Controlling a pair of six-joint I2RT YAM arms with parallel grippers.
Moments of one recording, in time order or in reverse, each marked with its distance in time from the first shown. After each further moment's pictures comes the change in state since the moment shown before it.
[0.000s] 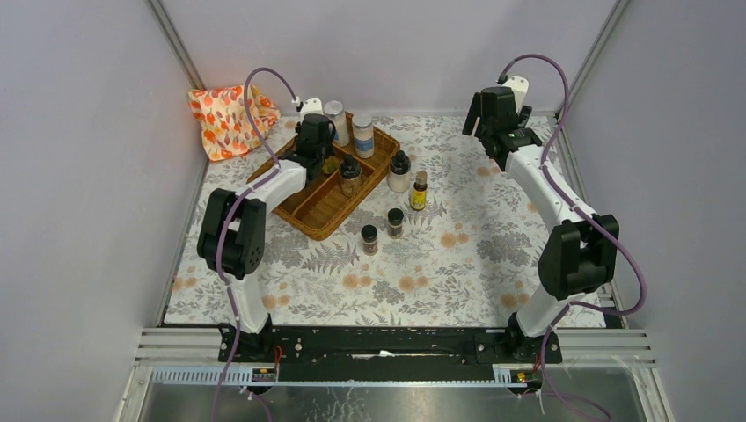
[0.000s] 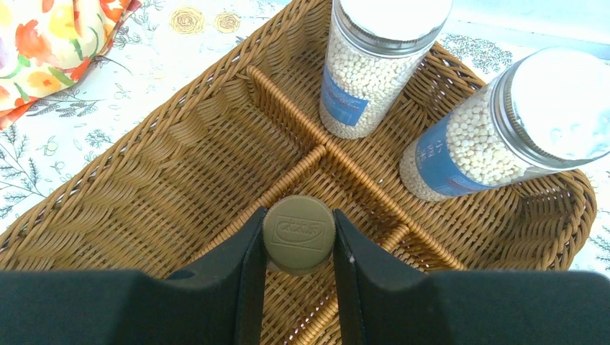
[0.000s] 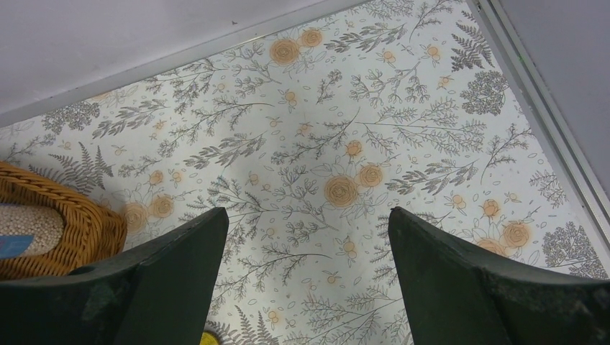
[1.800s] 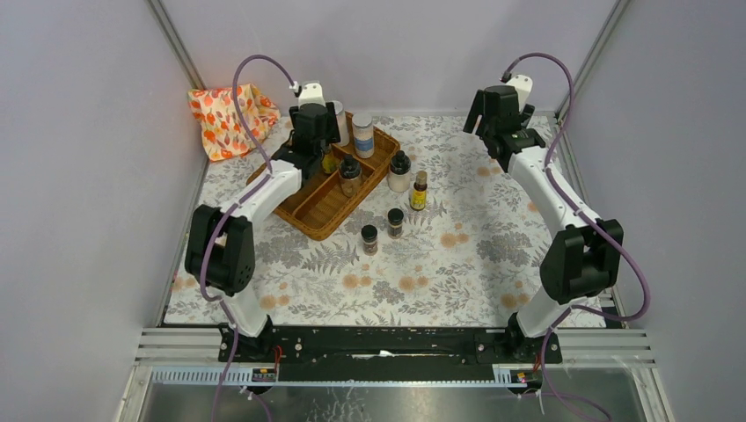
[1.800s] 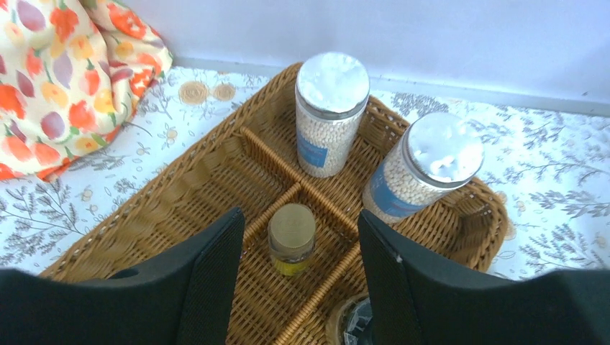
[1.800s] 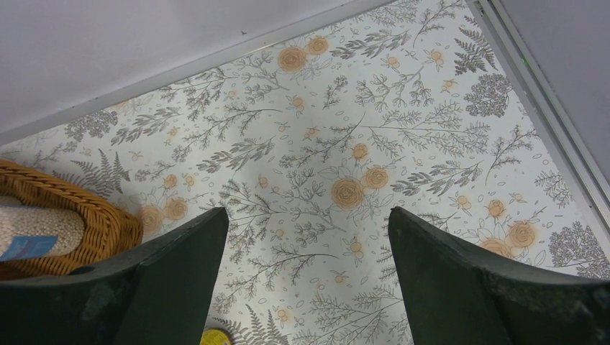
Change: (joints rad) left arm -0.048 -0.109 0.023 0.003 -0.031 0.059; right arm -0.001 -0.020 -0.003 0.000 -0.009 0.021
